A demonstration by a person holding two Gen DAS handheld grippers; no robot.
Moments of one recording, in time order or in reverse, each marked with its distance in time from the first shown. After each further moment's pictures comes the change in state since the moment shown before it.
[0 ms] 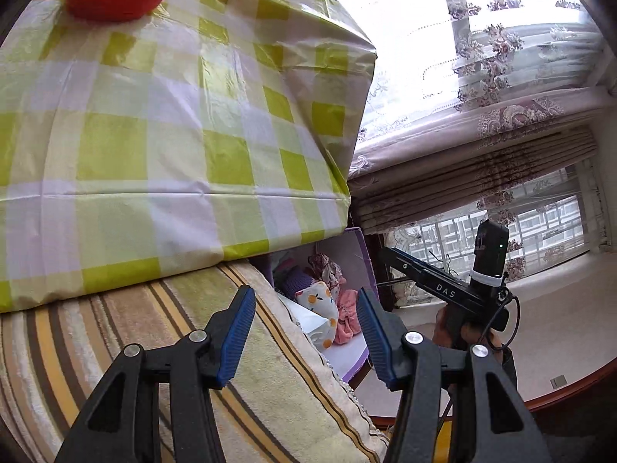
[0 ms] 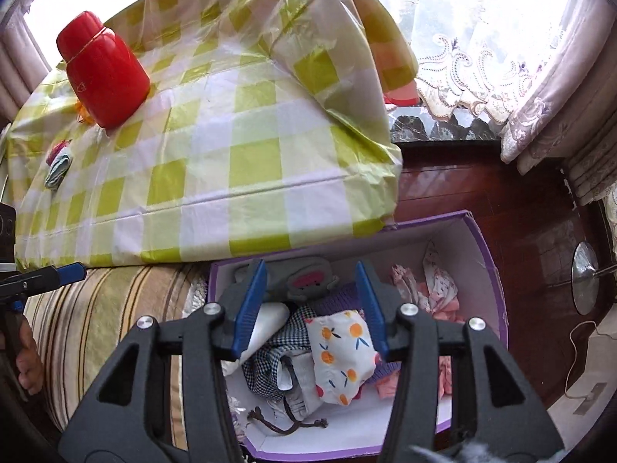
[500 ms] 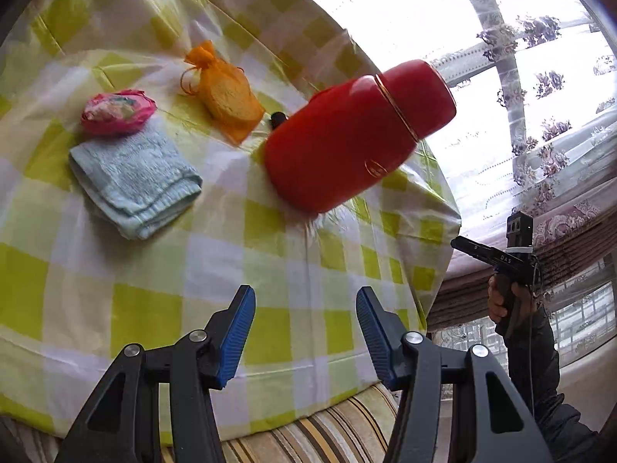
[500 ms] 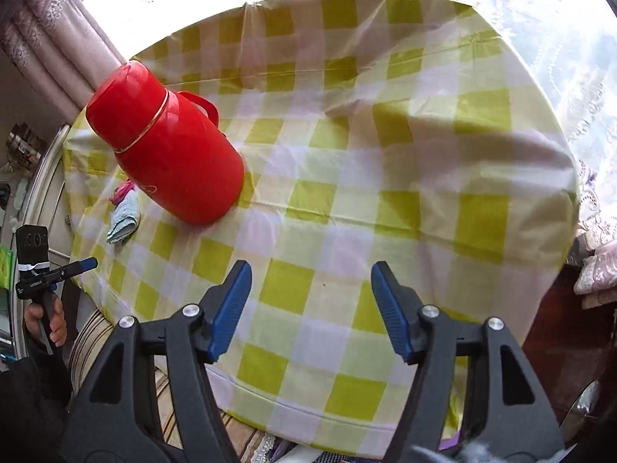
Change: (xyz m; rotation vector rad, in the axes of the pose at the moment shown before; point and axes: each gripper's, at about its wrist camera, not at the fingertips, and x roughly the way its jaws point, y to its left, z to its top) left arm -0.179 0.124 0.084 -0.141 -0.340 0.224; right arm 0.064 0.119 0.249 -0.318 0.051 0.307
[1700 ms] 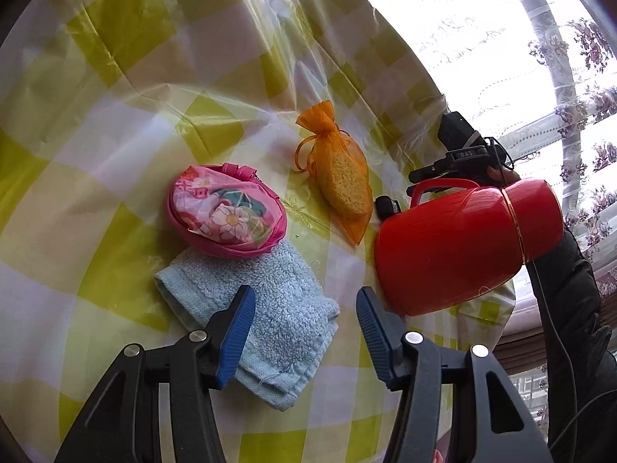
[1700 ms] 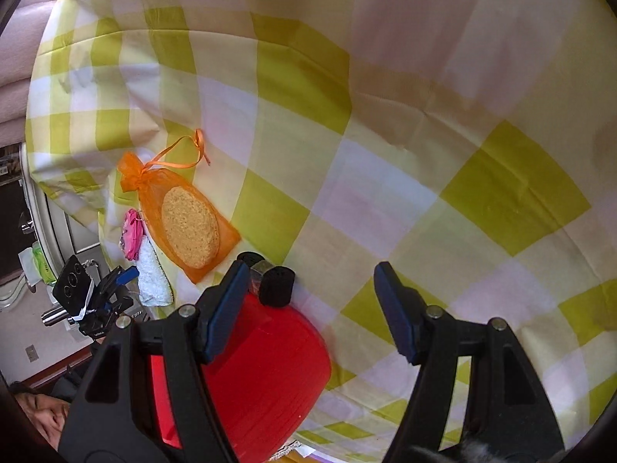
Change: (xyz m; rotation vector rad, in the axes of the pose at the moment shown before) left arm 0.029 0.086 0.074 -0.128 -0.100 0.124; right arm 0.303 0.107 0.256 -0.181 0.762 0.231
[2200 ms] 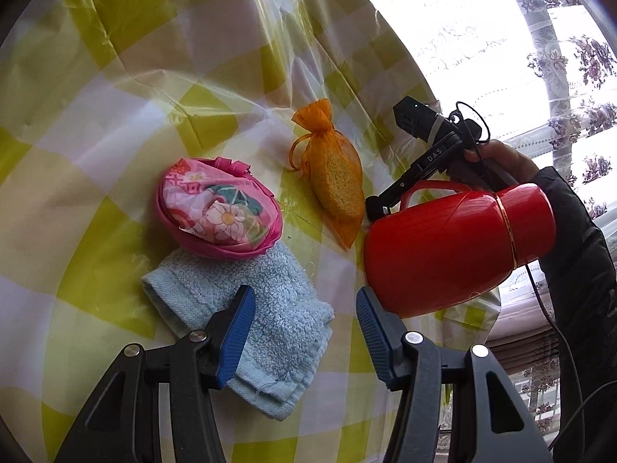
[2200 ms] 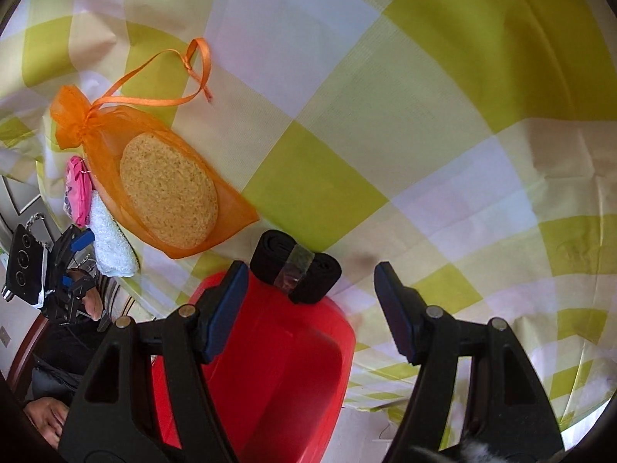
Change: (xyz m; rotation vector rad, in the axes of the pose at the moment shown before) left arm 0.005 0.005 -0.001 -0.034 -0.002 -0.073; right arm 0.065 0.060 0.026 -0.074 0.366 -0.248
